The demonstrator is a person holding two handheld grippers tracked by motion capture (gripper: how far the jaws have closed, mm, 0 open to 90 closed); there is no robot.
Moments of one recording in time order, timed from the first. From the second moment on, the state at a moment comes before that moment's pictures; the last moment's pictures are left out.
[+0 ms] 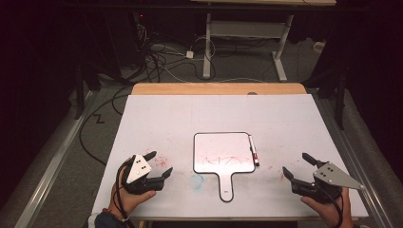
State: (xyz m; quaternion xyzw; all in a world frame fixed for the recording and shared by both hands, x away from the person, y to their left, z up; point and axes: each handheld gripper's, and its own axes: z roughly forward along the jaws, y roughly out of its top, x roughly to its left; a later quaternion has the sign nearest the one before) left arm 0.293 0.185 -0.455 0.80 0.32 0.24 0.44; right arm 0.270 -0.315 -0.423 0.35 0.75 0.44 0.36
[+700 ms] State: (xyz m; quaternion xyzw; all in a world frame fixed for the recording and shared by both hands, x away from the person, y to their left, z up) left arm 0.296 0.181 -0.465 0.82 0.32 0.24 0.40; right arm 0.286 -0.308 -0.425 0.34 0.76 0.45 0.33
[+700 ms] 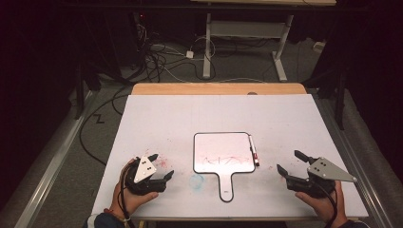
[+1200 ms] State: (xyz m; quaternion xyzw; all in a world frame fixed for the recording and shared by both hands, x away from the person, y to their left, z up) left arm 0.294 0.177 -0.469 0.84 0.32 0.22 0.39; right arm 0.331 -0.297 -0.436 0.40 0.79 0.42 0.21
